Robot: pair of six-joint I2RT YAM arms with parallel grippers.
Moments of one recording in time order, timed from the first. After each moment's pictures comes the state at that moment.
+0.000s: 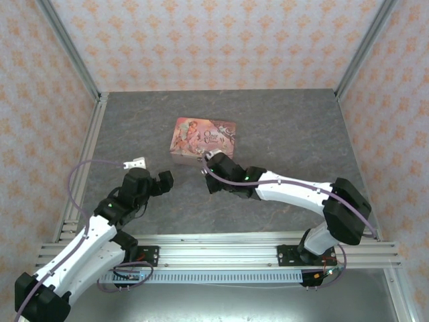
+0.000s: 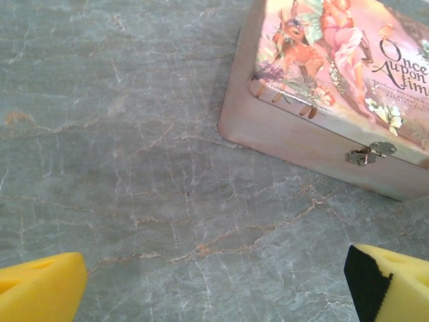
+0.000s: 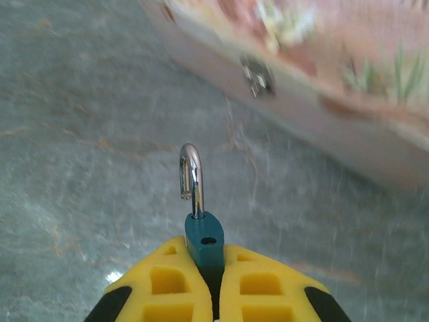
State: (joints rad) left arm -0.42 0.69 0.47 -0.48 -0.24 -0.62; right arm 0.98 1.52 1.00 -0.33 0.14 0.49
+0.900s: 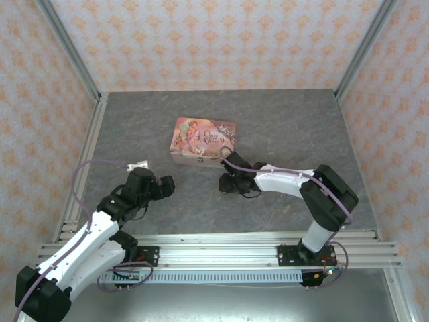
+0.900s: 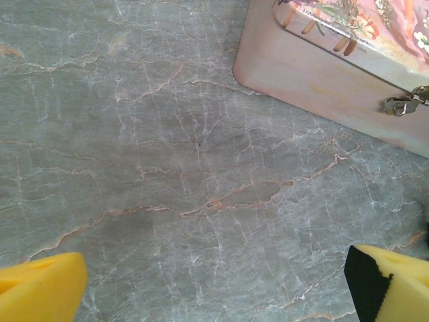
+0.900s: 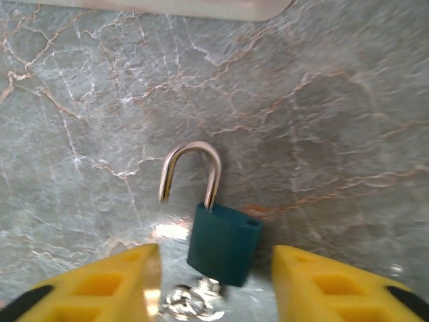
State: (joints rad) left arm -0.42 0.75 0.50 -0.58 -0.18 -0.64; right arm 0.79 1.66 0.91 -0.38 -0.02 0.76
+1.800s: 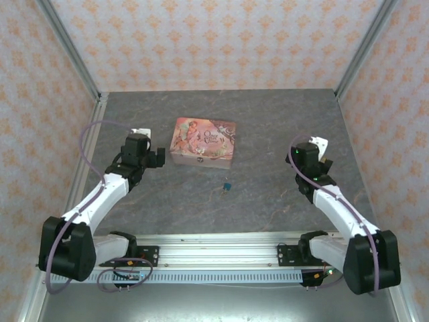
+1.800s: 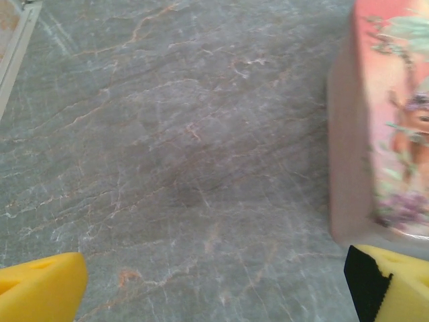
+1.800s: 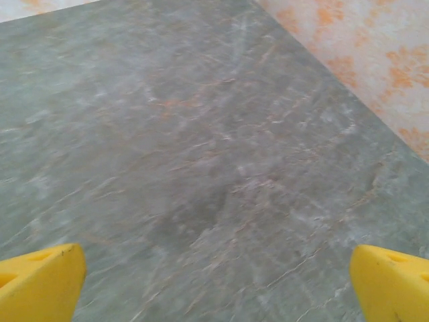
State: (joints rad) left arm -0.15 1.20 0.68 -0.20 -0.27 -0.09; right arm 0.14 1.08 0.54 -0.11 0.50 0.34
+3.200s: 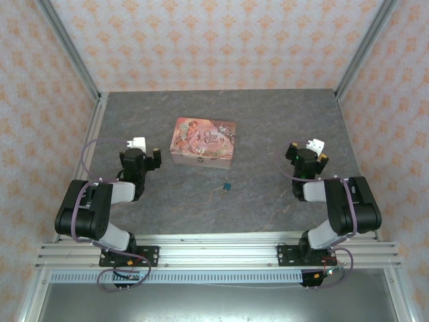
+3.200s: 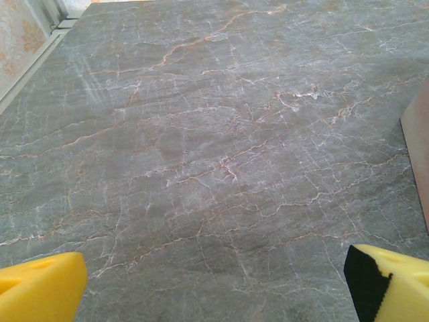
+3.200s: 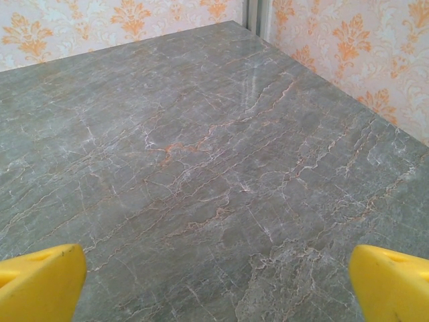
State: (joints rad) left arm -0.04 1.50 0.41 0.62 -0.24 -0.05; right arm 0.07 1.53 0.39 0.74 0.45 0.22
